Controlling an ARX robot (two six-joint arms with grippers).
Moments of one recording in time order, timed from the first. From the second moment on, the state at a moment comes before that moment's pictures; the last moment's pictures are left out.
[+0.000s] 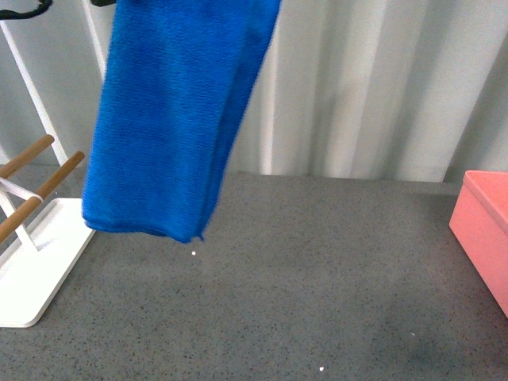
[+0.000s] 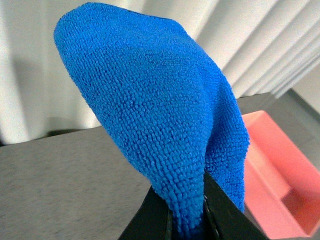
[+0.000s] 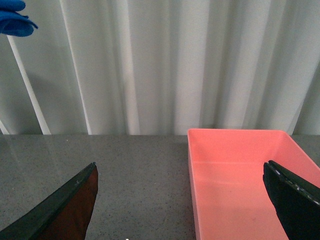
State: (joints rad) left arm -0.19 1.58 1.11 0.29 0.54 -0.26; right arm 0.00 0.00 0.02 0.00 0.00 -0.01
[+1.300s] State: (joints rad) left arm -0.36 1.60 1.07 0.32 0.40 -0.33; right arm 0.11 1.41 0.40 0.94 -0.71 0.28
